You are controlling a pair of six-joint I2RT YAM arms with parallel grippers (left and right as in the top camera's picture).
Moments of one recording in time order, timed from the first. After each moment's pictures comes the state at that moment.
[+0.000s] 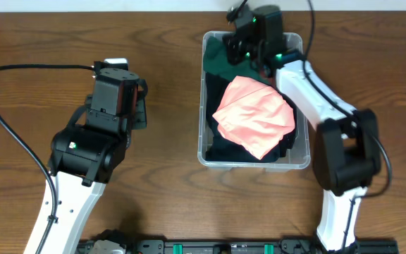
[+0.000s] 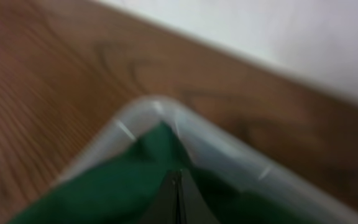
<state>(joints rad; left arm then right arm) -0.32 1.17 1.29 -0.97 -0.38 -0.25 0.34 2.14 1.64 -0.14 -0.31 -0.01</state>
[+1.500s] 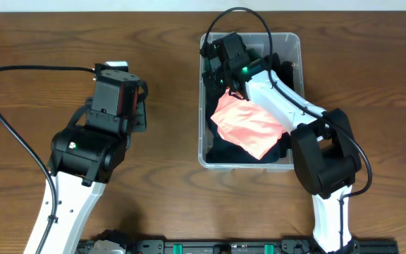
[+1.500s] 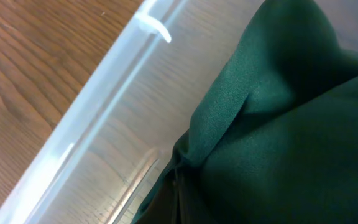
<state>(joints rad) -0.32 1.17 1.29 -0.99 -0.38 -0.25 0.49 2.16 1.65 -0.44 -0.16 0.06</state>
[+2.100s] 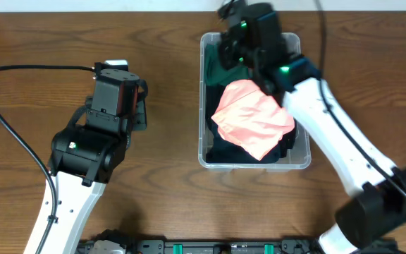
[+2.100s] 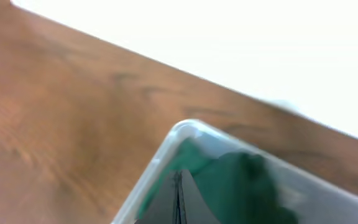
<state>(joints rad) -0.32 1.17 1.29 -0.98 -0.38 -0.25 0.47 1.76 1.64 -0.43 -0.01 0.06</state>
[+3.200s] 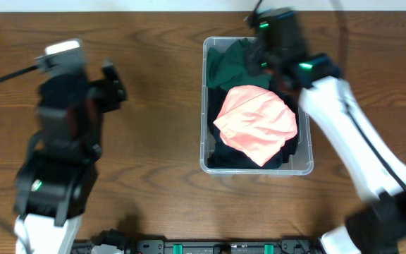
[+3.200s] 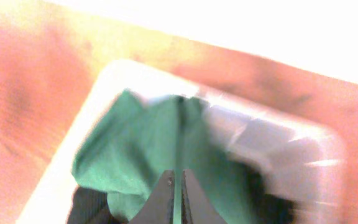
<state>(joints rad) -0.17 0.98 1.29 -0.65 -0.38 -0.25 0.37 1.65 1.60 -0.62 0.06 0.06</state>
